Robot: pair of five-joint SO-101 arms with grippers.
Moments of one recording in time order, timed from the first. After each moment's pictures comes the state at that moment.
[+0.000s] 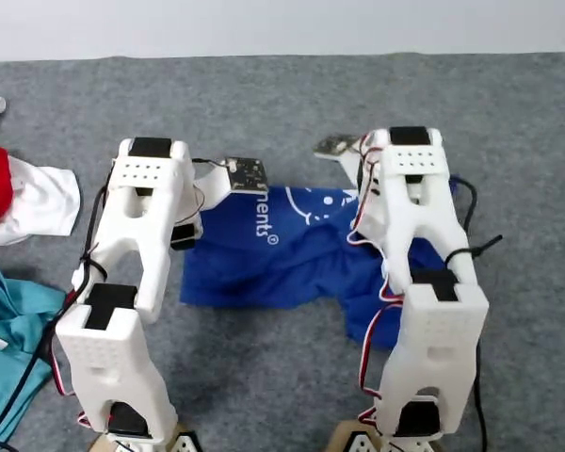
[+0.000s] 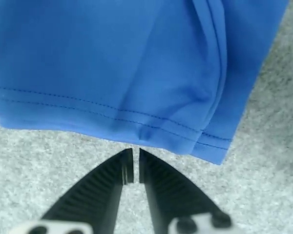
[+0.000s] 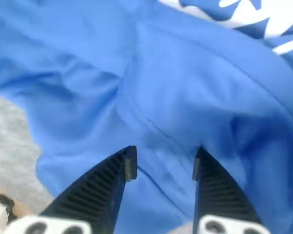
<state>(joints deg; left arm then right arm) 0.6 24.0 -7.3 90.9 -63.4 -4.1 33.8 -20.0 93.5 43.2</state>
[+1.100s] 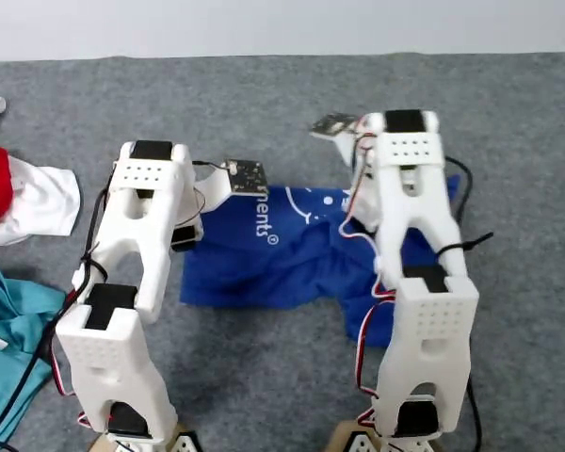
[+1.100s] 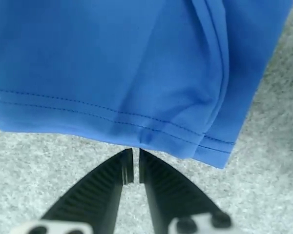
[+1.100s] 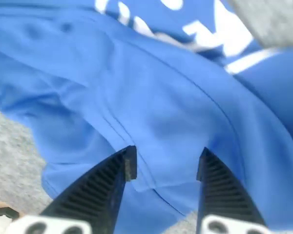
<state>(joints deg) 0.6 24.0 -5.7 88.8 -63.4 -7.6 36.4 -33.5 100.4 39.7</state>
